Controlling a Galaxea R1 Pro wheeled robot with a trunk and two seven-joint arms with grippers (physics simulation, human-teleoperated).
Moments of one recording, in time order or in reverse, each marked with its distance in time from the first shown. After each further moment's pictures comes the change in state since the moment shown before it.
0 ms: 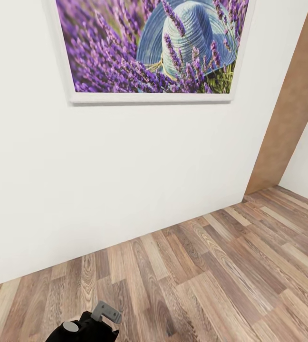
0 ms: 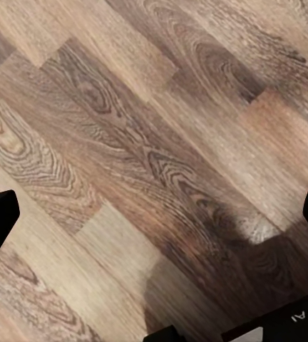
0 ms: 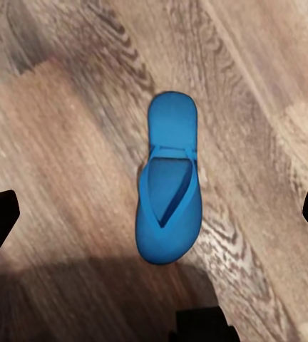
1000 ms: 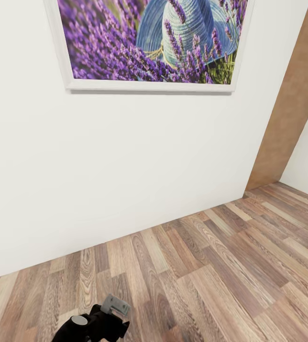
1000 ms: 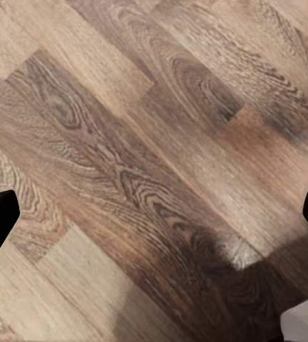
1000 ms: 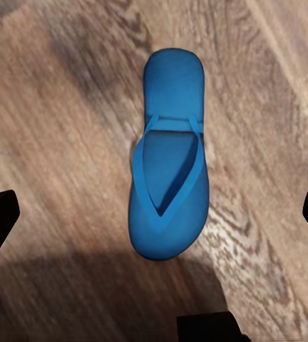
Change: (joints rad) left arm -0.021 -0.065 -0.005 -0.019 -0.002 0.005 0.003; right arm 0.000 0.000 0.001 0.027 0.000 0.001 0.000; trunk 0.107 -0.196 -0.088
